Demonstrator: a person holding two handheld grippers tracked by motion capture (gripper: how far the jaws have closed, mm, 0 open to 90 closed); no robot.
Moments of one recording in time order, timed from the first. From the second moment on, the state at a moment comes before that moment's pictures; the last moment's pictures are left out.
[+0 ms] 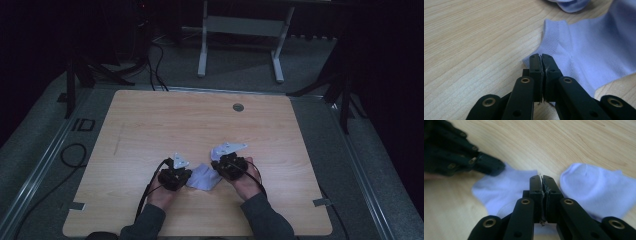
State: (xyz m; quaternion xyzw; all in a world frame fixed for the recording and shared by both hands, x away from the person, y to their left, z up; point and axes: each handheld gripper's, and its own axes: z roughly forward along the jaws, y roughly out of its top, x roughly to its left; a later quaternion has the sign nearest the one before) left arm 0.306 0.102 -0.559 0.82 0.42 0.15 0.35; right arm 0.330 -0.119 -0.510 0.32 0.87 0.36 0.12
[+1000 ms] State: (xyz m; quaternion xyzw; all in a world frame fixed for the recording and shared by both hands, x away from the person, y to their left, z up) left arm 0.304 0.104 -0.559 0.82 0.43 0.14 0.35; right arm 0.275 -0.190 -0.549 0.37 0.86 0.31 0.15
